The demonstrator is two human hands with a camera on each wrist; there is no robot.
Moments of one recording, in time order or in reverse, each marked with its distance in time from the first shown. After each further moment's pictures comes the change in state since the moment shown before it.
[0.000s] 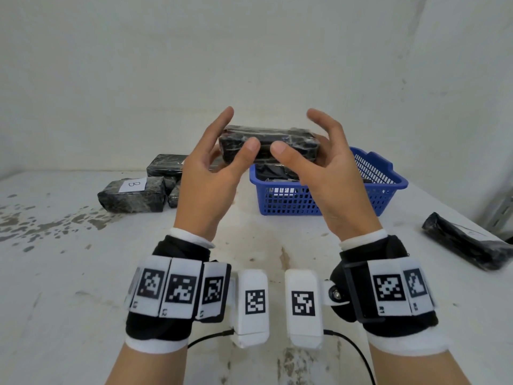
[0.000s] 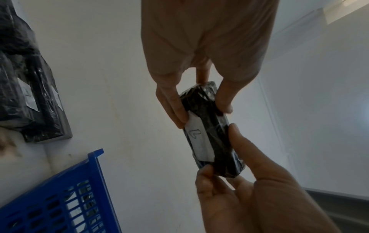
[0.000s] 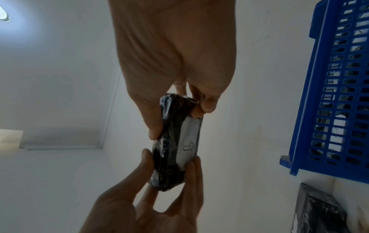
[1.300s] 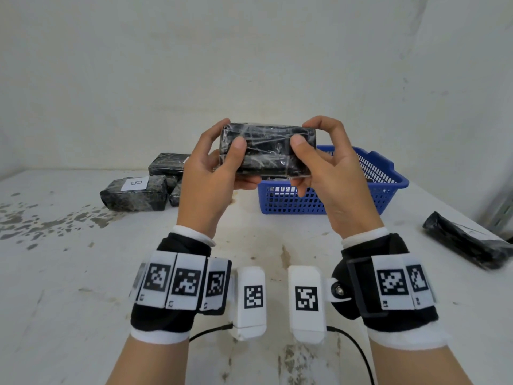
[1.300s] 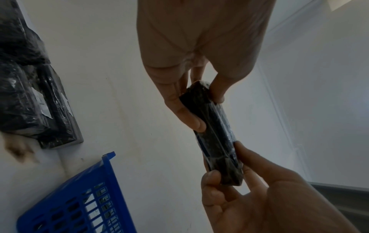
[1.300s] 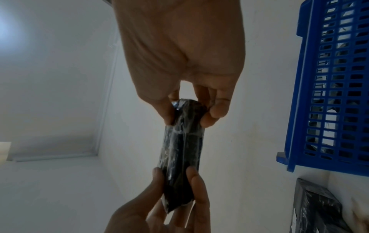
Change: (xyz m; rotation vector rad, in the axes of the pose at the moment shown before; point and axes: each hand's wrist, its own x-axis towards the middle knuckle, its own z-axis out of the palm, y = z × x) left_hand 0.003 0.001 0.003 -0.168 0.034 -0.072; right_hand 0.000 -0.001 -0.003 0.047 0.010 0.028
